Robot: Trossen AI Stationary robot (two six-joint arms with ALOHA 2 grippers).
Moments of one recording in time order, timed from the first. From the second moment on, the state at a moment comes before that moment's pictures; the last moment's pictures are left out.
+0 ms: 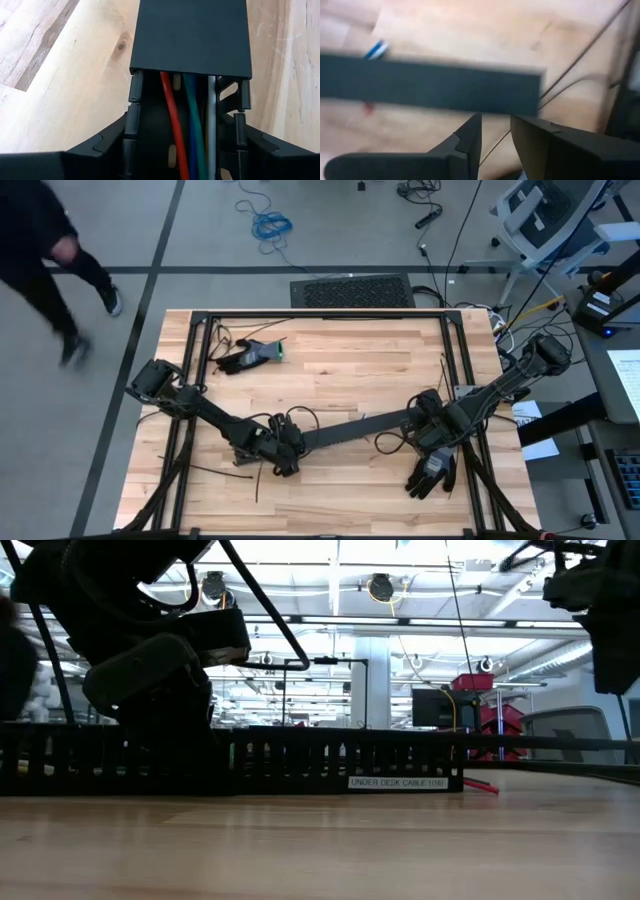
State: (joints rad) left arm -0.44 1.78 0.83 -0.07 -0.37 -0.64; right arm 0.58 1.29 0.90 -1.24 0.33 1.87
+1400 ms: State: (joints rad) left arm -0.48 1.78 0.83 -0.17 -0.29 -0.57; right arm 0.55 1.32 0.67 -1.02 0.10 2.15
